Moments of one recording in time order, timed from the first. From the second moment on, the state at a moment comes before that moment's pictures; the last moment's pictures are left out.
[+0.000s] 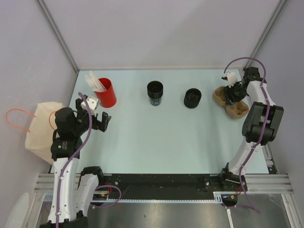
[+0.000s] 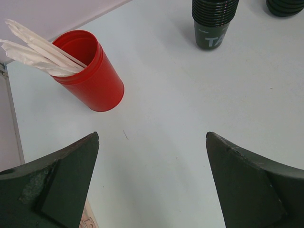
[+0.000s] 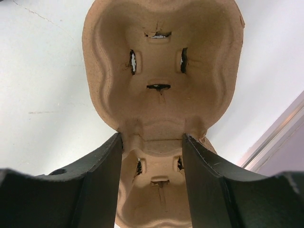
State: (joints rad) left arm 0.10 0.65 0.85 -0.56 0.48 0.34; right arm -0.26 1.93 1.57 -0.77 -0.35 -0.82
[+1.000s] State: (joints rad) left arm 0.10 0.65 0.85 -0.56 0.48 0.34; right arm -0.19 1.90 1.60 -0.75 -0.26 -0.68
